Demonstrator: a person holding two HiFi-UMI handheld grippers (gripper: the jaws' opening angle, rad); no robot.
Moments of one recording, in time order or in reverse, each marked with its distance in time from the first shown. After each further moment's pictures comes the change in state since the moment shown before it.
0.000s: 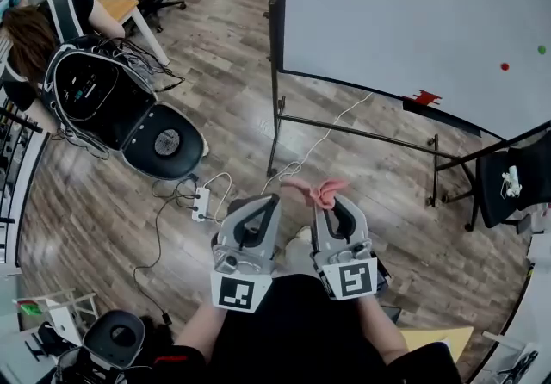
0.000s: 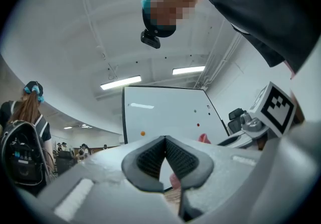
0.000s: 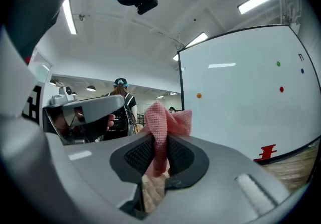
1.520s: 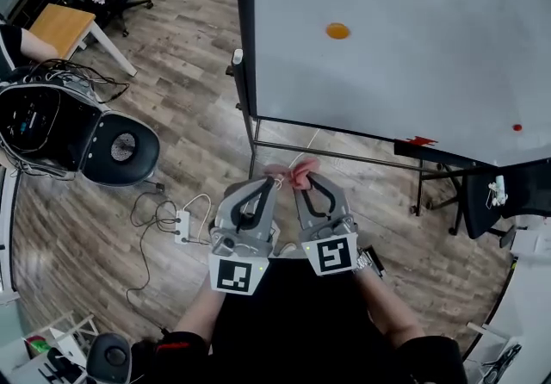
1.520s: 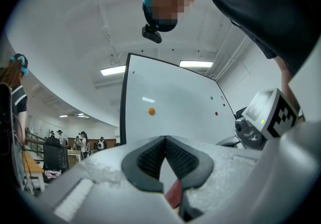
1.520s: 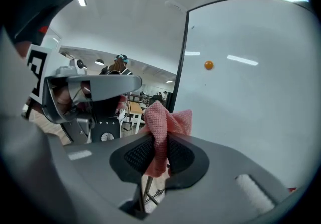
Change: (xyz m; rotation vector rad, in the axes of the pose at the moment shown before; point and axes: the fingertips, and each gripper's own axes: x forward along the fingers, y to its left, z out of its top) left arm 0.209 0.093 -0.127 -0.082 0.020 -0.027; right arm 0.220 -0.123 -0.064 -0.203 0.257 0.068
